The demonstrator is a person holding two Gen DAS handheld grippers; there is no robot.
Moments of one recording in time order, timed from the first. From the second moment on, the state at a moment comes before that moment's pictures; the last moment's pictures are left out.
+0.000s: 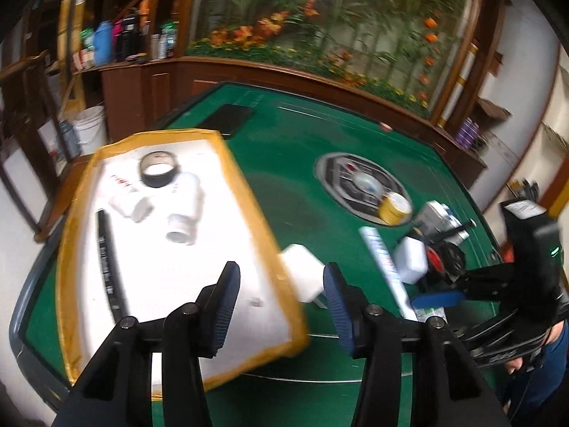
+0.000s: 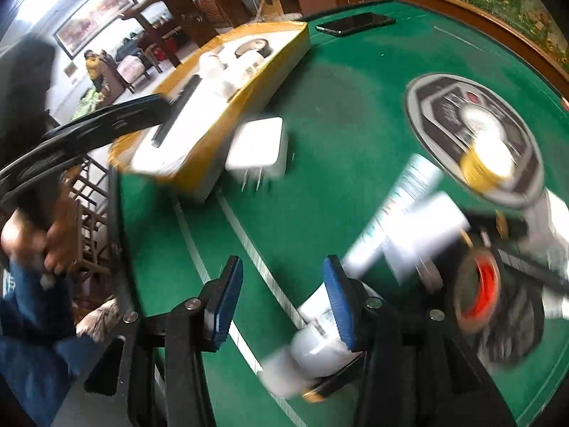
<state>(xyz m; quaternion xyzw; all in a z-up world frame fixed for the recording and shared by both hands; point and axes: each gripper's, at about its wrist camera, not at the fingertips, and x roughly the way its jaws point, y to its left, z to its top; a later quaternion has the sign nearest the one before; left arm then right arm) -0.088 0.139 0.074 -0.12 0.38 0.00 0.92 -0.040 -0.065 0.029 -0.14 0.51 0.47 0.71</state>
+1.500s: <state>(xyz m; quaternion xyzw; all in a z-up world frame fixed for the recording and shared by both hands) -0.044 0.020 0.012 0.01 0.47 -0.03 0.88 -0.043 -0.120 0.012 -0.09 0.48 0.41 0.77</state>
